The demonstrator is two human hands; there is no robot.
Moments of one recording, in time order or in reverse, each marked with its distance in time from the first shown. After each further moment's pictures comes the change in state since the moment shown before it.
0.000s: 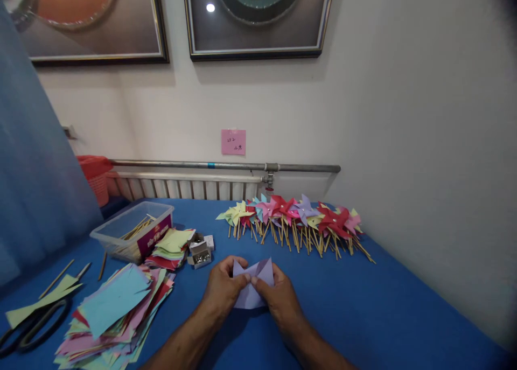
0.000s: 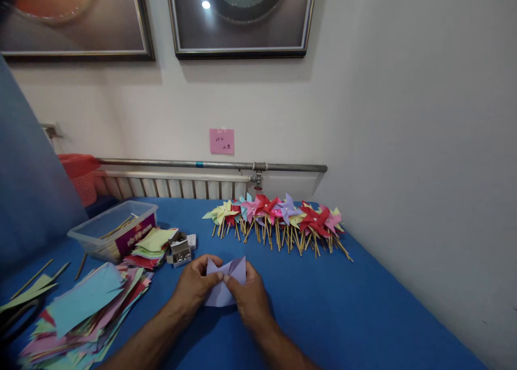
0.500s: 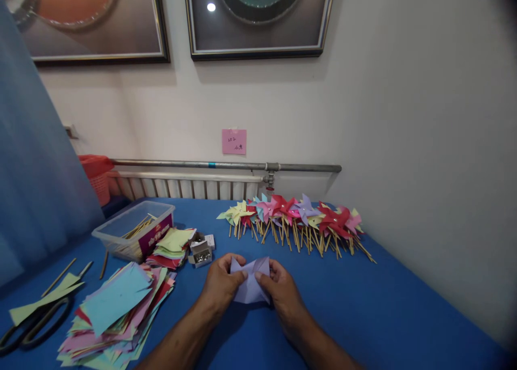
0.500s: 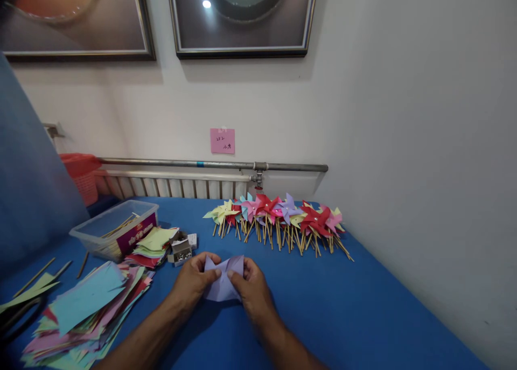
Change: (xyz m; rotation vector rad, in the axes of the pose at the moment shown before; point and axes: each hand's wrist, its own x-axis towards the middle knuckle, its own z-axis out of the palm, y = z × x) left_hand 0.005 0.003 -0.005 0.007 -0.006 0.010; right_hand 0.008 0.011 -0.005 0.211 -0.098 0.048
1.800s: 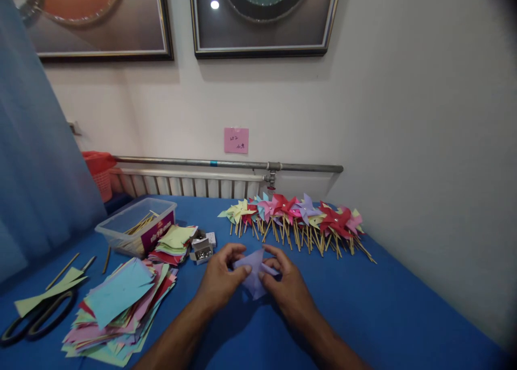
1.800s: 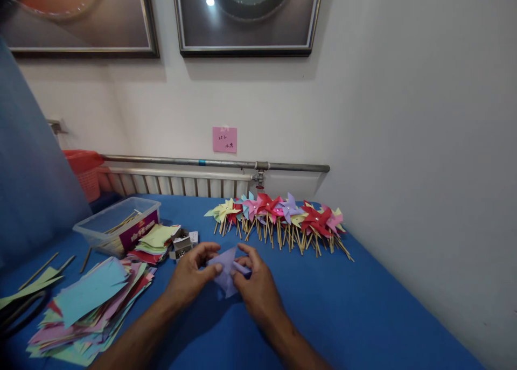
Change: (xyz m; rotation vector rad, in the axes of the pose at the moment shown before) left_hand -0.012 0.025 -0.006 0.179 -0.034 0.219; right_hand -0.015 -0.041 0.004 -0.473 0.016 -0.218
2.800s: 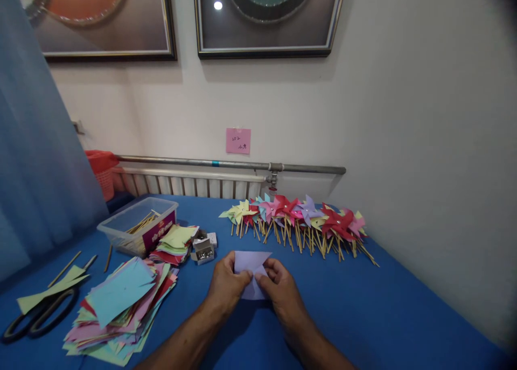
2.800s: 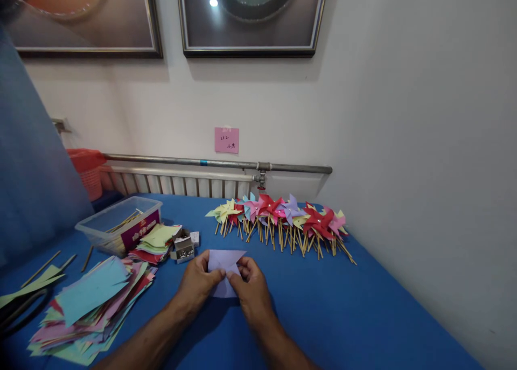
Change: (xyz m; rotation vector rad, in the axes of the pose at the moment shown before) left_hand 0.001 -0.022 0.020 -0.181 0.077 -0.128; right_hand -0.004 0.009 0.020 0.390 0.000 0.219
